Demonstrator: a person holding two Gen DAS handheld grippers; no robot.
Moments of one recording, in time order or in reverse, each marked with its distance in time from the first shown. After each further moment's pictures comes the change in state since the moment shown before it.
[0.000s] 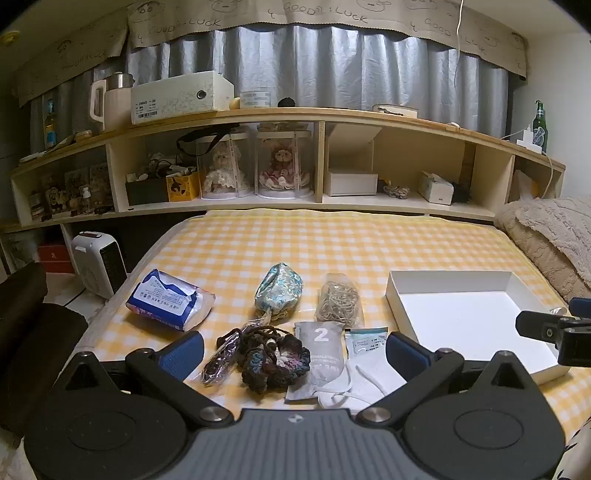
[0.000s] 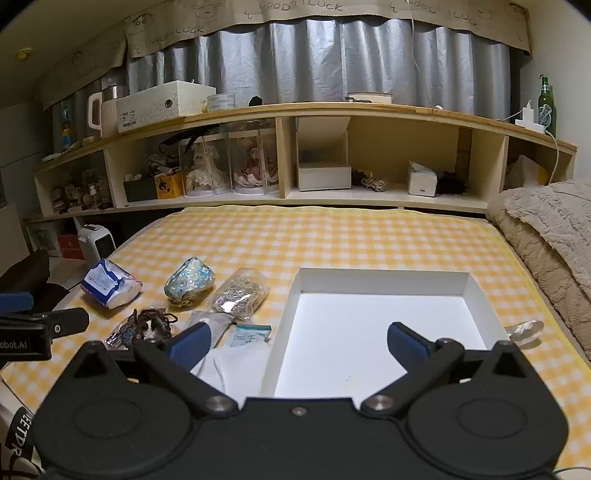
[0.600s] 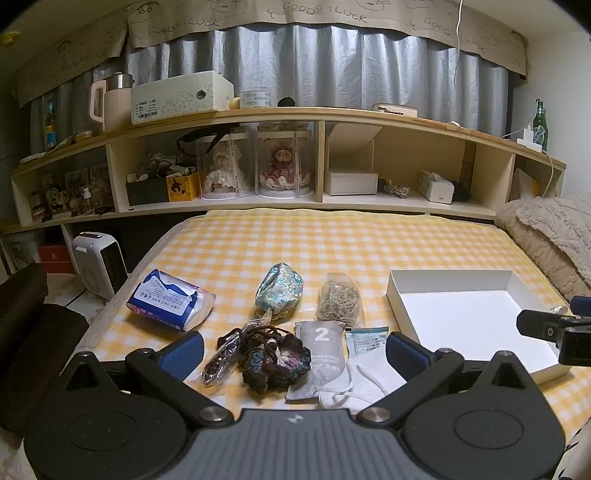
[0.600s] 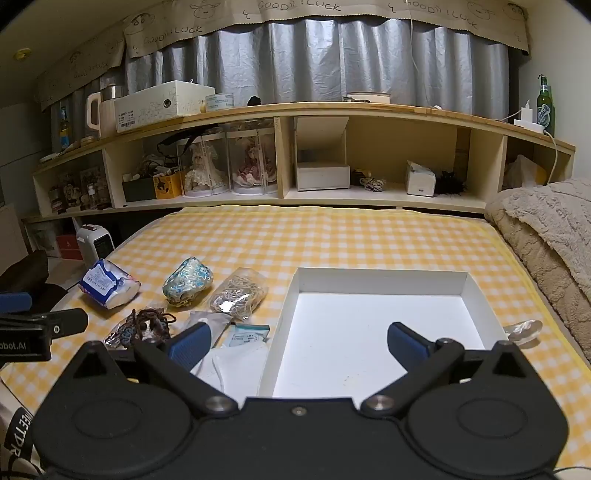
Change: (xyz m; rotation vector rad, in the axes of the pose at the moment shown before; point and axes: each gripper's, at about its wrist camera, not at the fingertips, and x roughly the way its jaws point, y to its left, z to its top) left arm 0.000 0.000 0.000 0.003 0.003 0.000; right arm -0.001 0.000 0.000 0.003 0.003 0.001
